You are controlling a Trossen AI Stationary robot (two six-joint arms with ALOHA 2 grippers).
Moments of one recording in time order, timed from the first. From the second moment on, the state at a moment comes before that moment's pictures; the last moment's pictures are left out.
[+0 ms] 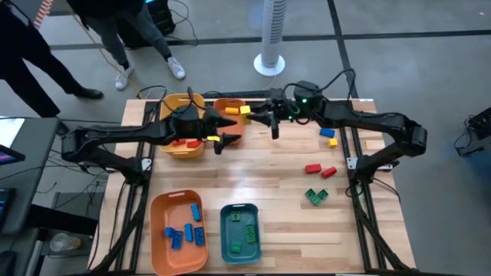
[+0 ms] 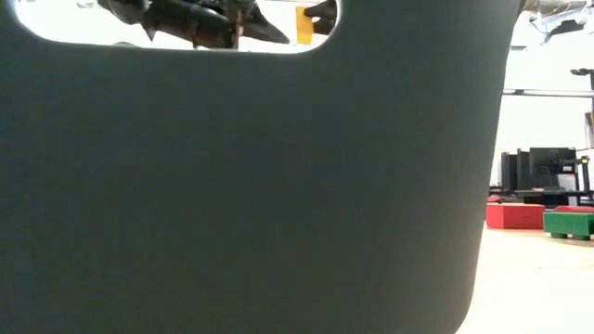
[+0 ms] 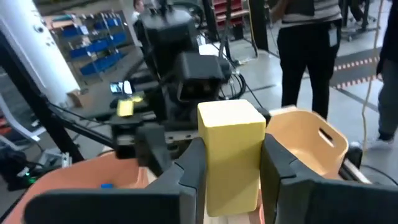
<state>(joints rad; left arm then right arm) 0.30 1.26 0.87 0.21 0.08 -0.25 -0.37 1.42 1.16 0.18 -0.38 0.18</state>
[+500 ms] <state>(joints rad) 0.30 1.40 0.99 0.32 0.10 -0.22 -0.35 1.48 1.16 0.22 -0.38 0.21</state>
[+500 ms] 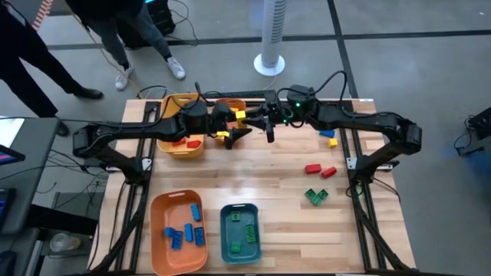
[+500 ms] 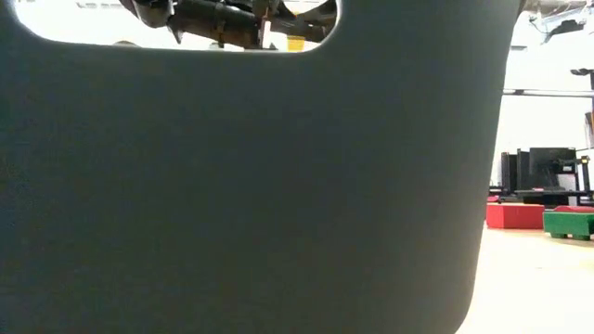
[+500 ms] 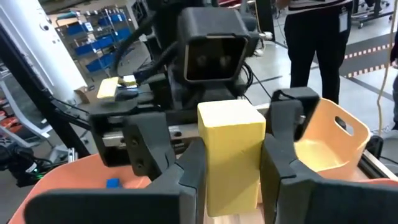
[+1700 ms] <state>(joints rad) 0.59 1.47 1.10 -0.27 0.25 -0.37 -0.48 1.33 1.16 -0.13 -0.31 0.22</state>
